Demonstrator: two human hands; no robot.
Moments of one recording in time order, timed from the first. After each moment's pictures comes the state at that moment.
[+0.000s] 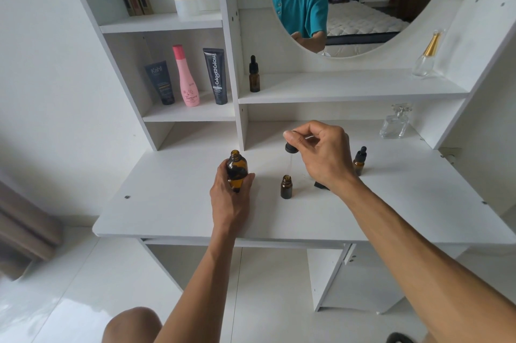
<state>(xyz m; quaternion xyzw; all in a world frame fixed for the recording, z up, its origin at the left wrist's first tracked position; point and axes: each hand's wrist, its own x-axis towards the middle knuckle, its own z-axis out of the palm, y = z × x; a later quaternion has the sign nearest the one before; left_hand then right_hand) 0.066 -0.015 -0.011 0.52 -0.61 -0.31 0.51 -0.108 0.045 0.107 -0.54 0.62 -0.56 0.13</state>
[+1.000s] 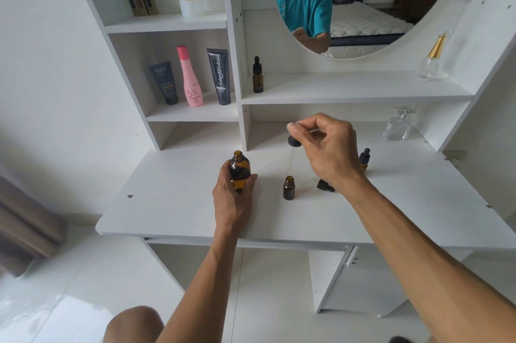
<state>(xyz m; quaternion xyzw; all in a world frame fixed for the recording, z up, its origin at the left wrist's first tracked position) 0.066 -0.014 -0.010 0.52 -0.62 -0.31 0.50 -0.107 0.048 0.118 -0.55 0.59 -0.57 0.11</state>
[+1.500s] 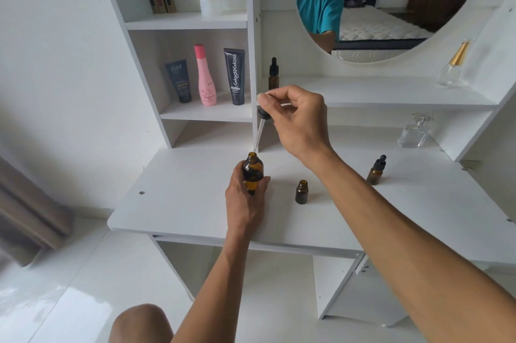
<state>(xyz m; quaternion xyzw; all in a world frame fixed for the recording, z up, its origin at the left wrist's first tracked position) 0.068 -0.017 -0.013 0.50 -0.62 -0.32 0.51 -0.045 0.000 0.156 -0.57 0.52 -0.62 0.13</state>
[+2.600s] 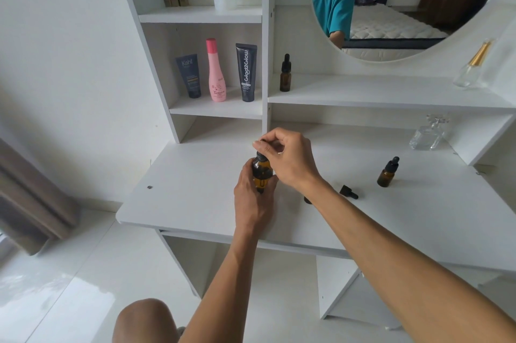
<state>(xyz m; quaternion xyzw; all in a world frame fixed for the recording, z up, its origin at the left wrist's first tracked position) 0.070 -0.012 -0.009 0.49 -0.63 -0.33 0.51 -0.032 -0.018 0.081 -0.60 0.60 -0.49 0.18</state>
